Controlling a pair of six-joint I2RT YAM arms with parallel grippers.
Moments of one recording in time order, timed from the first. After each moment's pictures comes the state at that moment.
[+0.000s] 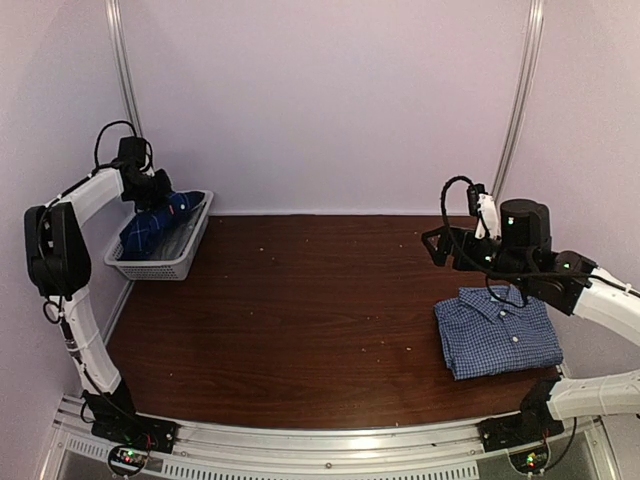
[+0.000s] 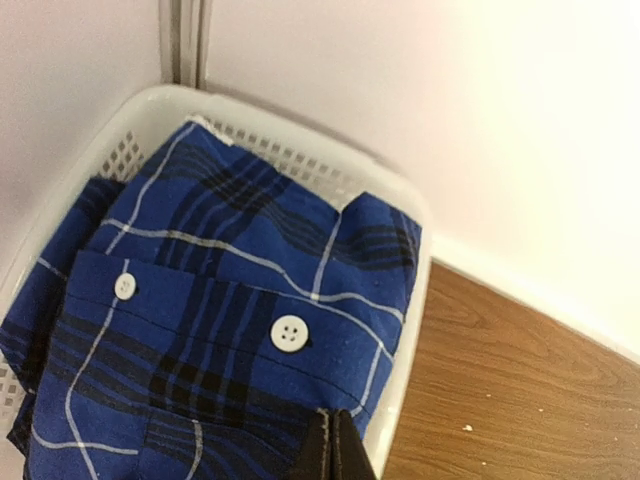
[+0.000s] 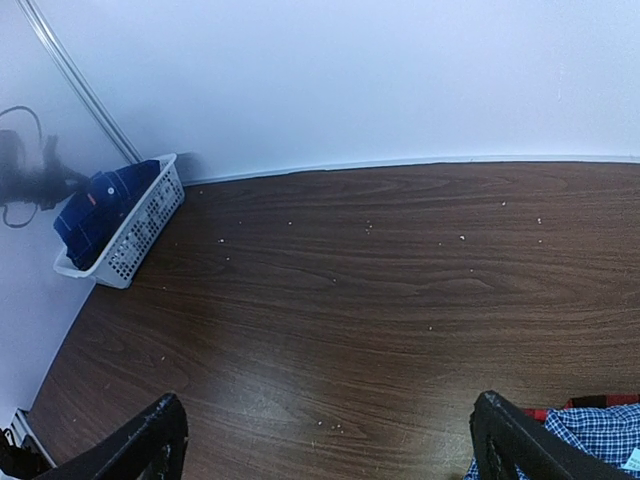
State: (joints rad) left arm 0.05 1.95 1.76 -0.52 0.06 -0.41; right arm 0.63 0.95 0.84 -0.24 0.16 0.44
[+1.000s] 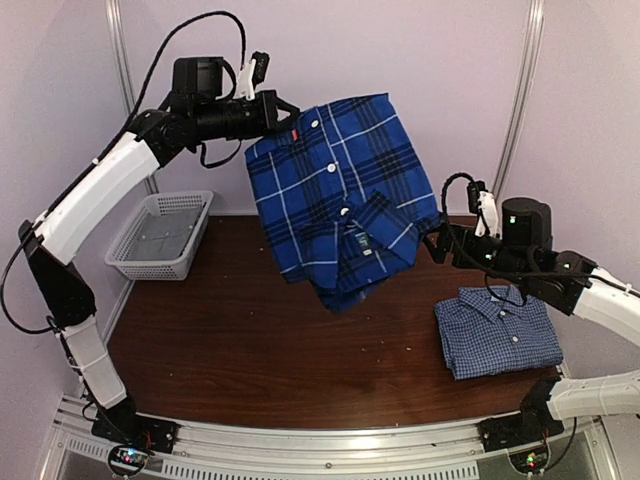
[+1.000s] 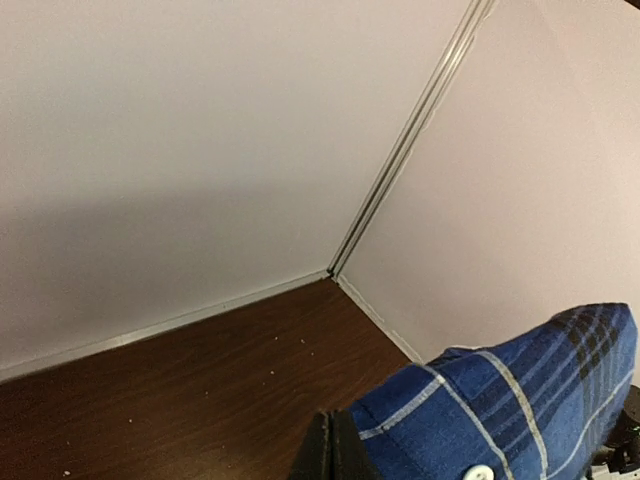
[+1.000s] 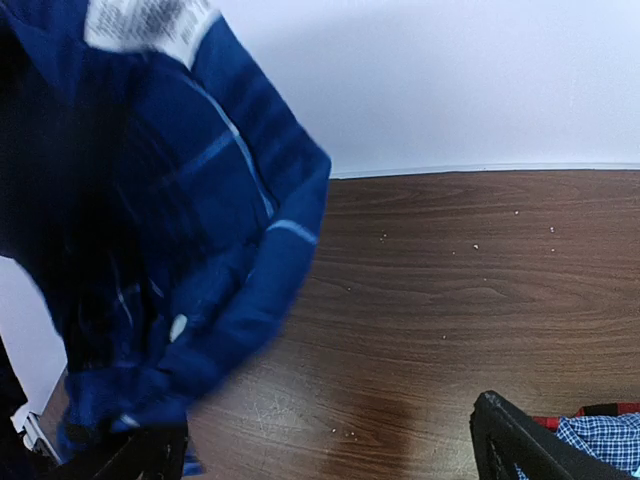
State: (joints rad) left arm -0.66 1.77 2.11 -0.46 0.20 -0.38; right arm 0.63 0.96 0.84 -0.21 0.14 0.45
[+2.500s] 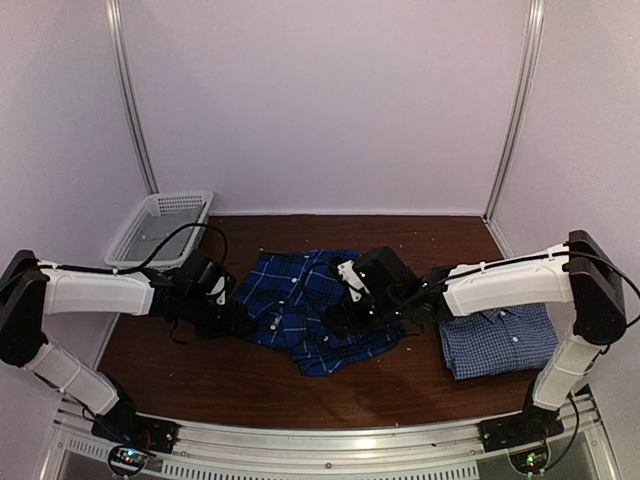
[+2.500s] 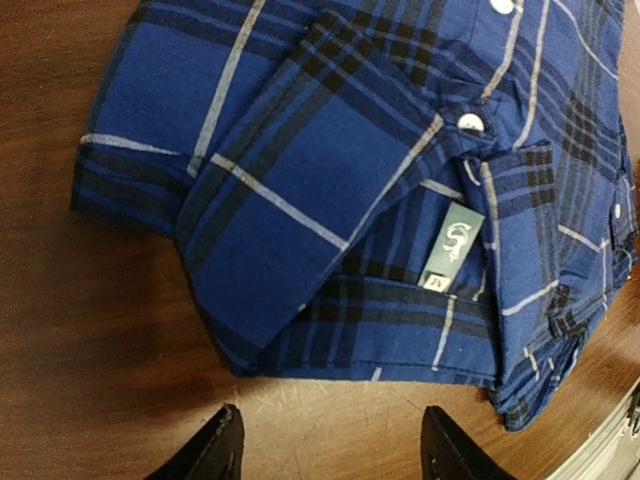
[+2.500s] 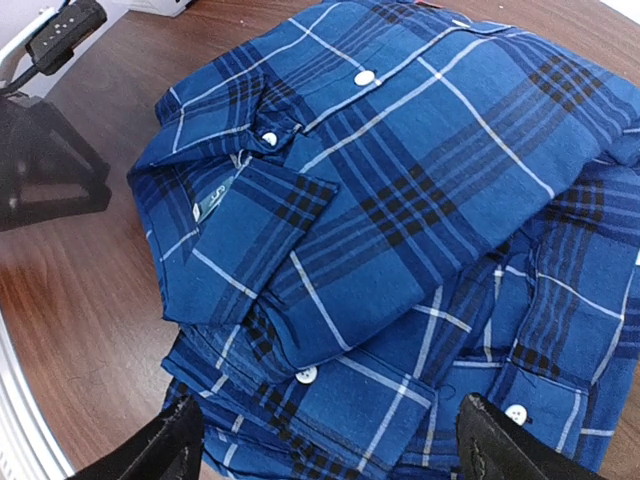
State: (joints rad) left arm -0.64 1.41 0.72 -0.32 0.14 -0.64; right arm 0.97 1.67 1.03 -0.12 0.06 0.34
